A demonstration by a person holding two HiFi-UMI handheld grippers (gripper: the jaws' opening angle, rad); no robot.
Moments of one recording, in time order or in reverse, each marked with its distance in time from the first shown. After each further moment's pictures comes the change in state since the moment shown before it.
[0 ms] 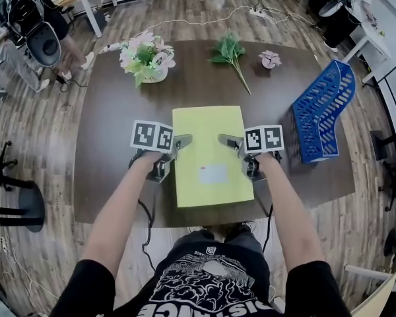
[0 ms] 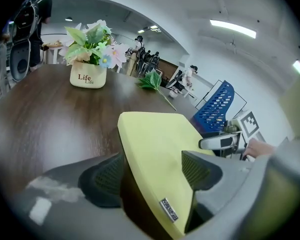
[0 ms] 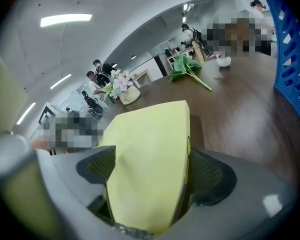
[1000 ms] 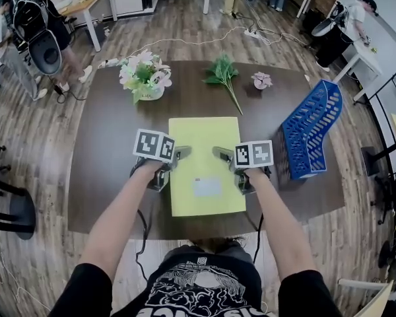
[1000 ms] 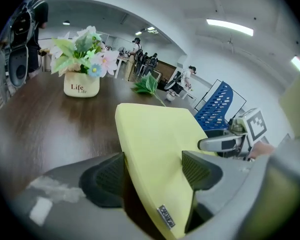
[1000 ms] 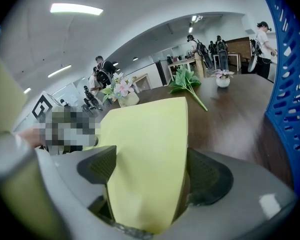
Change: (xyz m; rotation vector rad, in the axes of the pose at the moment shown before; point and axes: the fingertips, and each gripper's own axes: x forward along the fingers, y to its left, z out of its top) left arm 0.001 -0.016 0.023 0.033 -0.023 0.006; right arm -0.018 0.005 0.025 -0.106 -0.052 -0.112
